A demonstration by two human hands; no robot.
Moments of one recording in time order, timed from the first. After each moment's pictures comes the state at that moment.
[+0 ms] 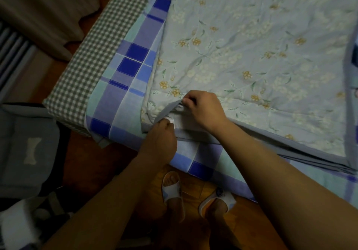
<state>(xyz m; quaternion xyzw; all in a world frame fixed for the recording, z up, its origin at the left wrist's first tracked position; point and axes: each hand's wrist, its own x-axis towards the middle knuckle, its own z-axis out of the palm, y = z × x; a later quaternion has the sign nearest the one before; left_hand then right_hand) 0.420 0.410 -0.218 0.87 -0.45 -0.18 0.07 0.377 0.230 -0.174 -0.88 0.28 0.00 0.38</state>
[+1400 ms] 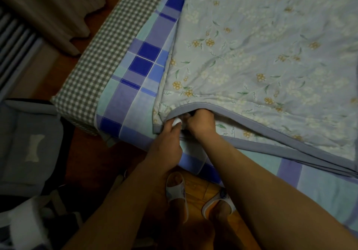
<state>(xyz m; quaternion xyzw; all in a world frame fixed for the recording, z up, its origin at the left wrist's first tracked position) 0.426 0.425 -0.212 0.86 -0.33 -0.33 0.19 0.401 0.287 -0.217 -0.75 0.48 0.08 0.45</state>
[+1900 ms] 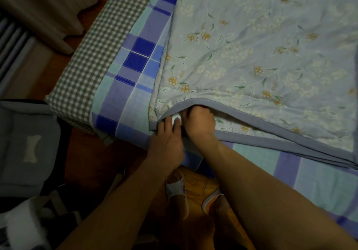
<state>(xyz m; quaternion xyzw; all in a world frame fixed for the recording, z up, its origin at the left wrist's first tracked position) 0.413 0.419 -0.208 0.88 -0.39 -0.26 -0.01 0.389 0.298 -0.225 -0.86 0.43 0.06 0.26</state>
